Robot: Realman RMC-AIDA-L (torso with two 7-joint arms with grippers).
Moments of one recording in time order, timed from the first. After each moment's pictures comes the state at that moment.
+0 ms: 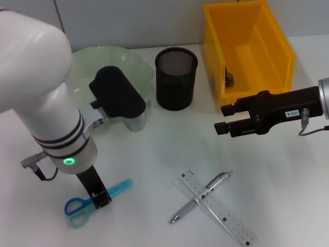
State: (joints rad) left arm -0.80 -2.08 1.81 1.12 2.59 1.55 -2.64; right arm 0.63 1.98 -0.74 -0.72 -2.14 -1.58 1.64
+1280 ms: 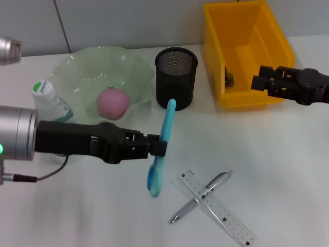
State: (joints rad) left arm -0.52 -2.07 1.13 0.98 1.76 1.71 -2.11; right arm 0.46 1.98 -0.57 -0.69 -1.82 -1.68 1.62
